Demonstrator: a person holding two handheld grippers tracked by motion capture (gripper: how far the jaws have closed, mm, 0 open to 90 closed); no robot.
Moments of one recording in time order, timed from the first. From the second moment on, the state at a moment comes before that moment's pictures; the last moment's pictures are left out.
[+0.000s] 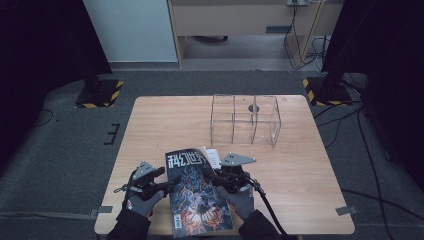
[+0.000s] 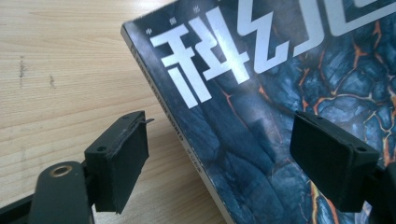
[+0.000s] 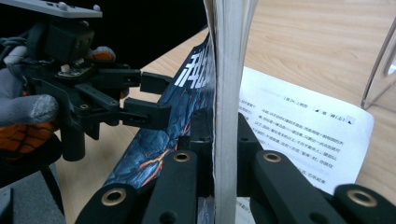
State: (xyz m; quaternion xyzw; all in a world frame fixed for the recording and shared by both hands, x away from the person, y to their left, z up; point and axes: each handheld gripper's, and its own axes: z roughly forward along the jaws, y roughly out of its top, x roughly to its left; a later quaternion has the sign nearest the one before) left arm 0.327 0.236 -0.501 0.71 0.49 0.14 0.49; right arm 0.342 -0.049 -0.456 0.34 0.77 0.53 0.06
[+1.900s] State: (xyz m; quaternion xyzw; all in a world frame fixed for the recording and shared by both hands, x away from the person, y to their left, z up) left arm 0.317 0.212 -0.480 0.71 0.42 0.14 0.55; right arm 0.342 -0.061 -0.442 0.31 0.75 0.57 0.10
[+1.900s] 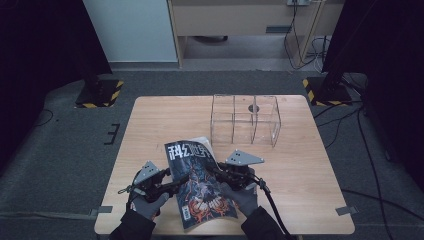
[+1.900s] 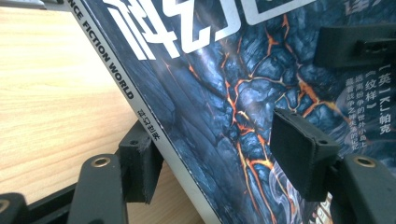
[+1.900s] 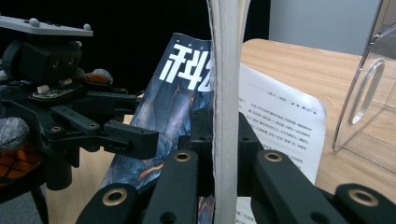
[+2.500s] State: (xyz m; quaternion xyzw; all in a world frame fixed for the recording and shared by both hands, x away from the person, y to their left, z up) left arm 0.325 0.205 -0.475 0.70 0.41 0.13 0.56; right arm 0.342 -0.068 -0.441 0.29 0.74 0.59 0.10
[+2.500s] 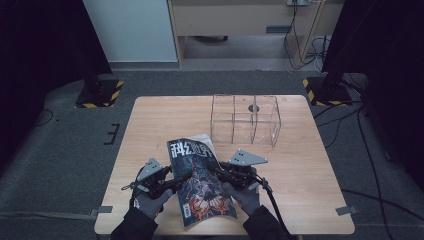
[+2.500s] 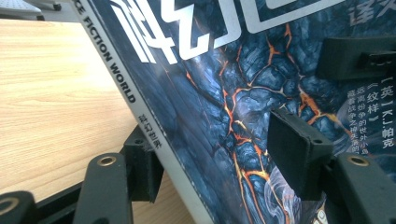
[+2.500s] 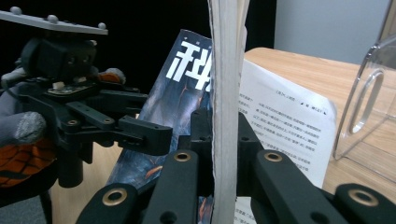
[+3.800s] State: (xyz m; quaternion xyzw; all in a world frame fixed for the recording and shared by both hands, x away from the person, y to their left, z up) left arm 0.313 0.197 -0.439 0.69 0.40 0.19 0.57; right arm 0.356 -0.073 -0.423 0.31 0.74 0.58 0.13
